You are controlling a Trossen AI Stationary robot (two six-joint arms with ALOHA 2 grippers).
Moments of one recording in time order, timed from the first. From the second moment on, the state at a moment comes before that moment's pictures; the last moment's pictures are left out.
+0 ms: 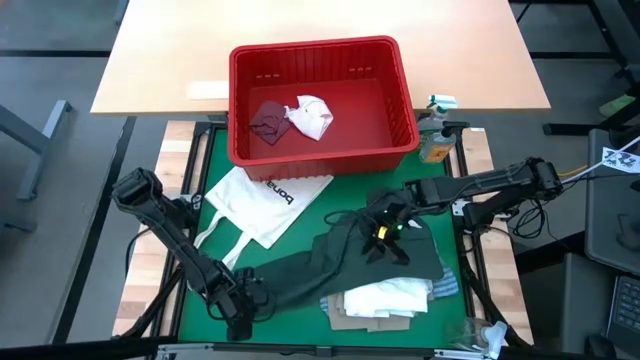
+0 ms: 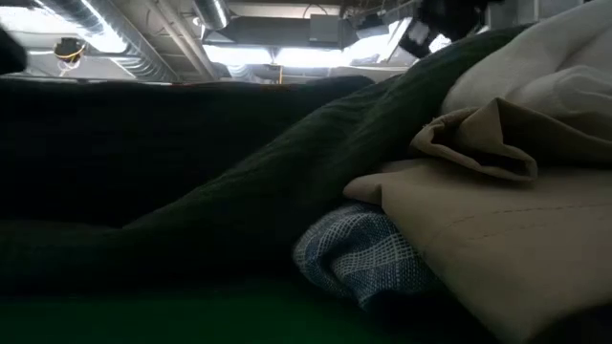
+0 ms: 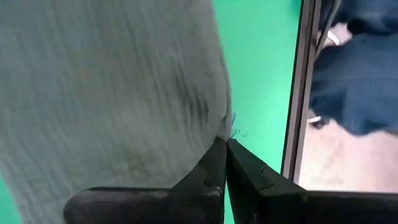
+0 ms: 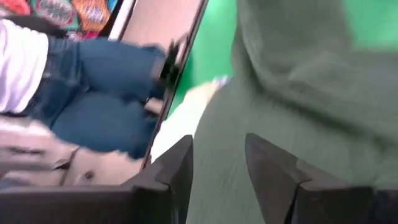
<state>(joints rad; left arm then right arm) -0.80 1.67 1.09 -0.57 -0.09 -0.96 0.16 1.42 1.14 -0.58 -0.58 0.15</state>
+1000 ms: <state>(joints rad) -0.81 1.67 1.05 -0.49 -0.14 -1.12 0.16 1.51 1.20 -0.37 -0.32 0.02</state>
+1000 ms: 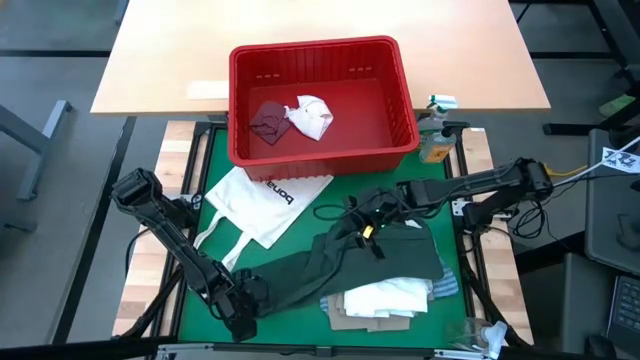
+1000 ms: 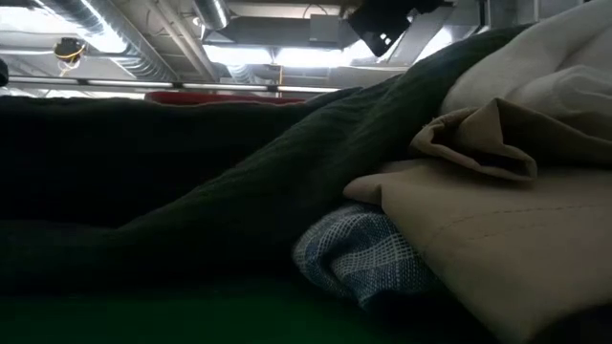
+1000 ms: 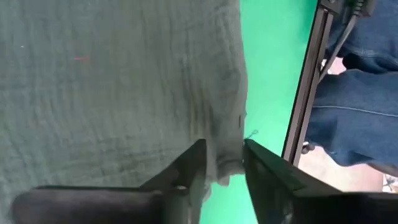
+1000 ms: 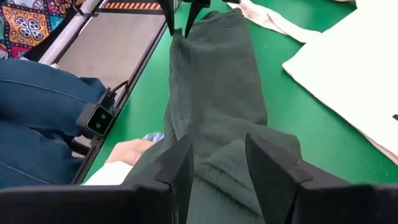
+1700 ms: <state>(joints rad) -0.65 1.67 1.05 -0.23 -0.06 -1.07 0.16 1.20 1.20 -0.68 -0.20 0.08</state>
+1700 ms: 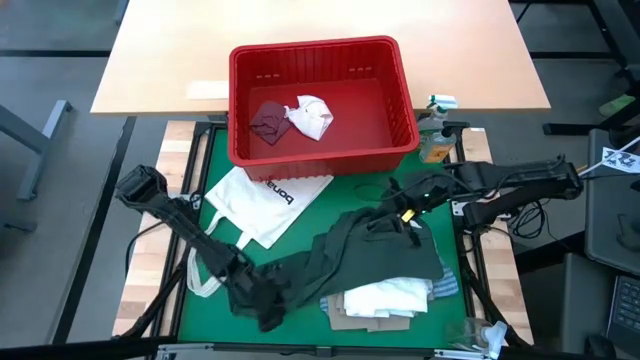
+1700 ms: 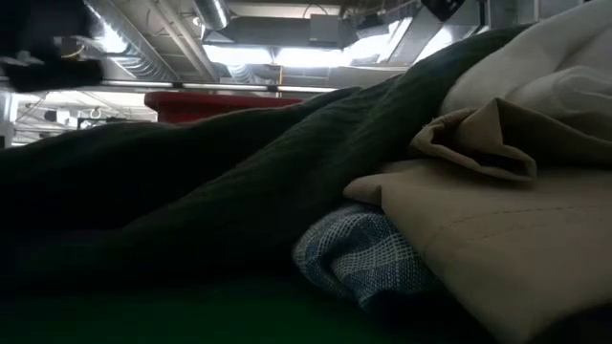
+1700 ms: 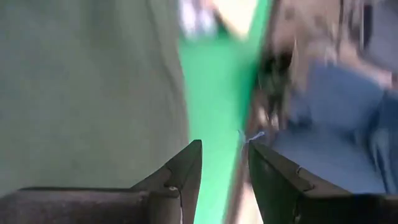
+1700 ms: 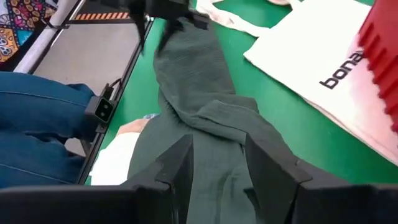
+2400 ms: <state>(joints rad) -0.19 1.67 1.05 -0.01 -0.26 -1.21 0.16 1.15 1.20 -0.88 -0.18 0.08</state>
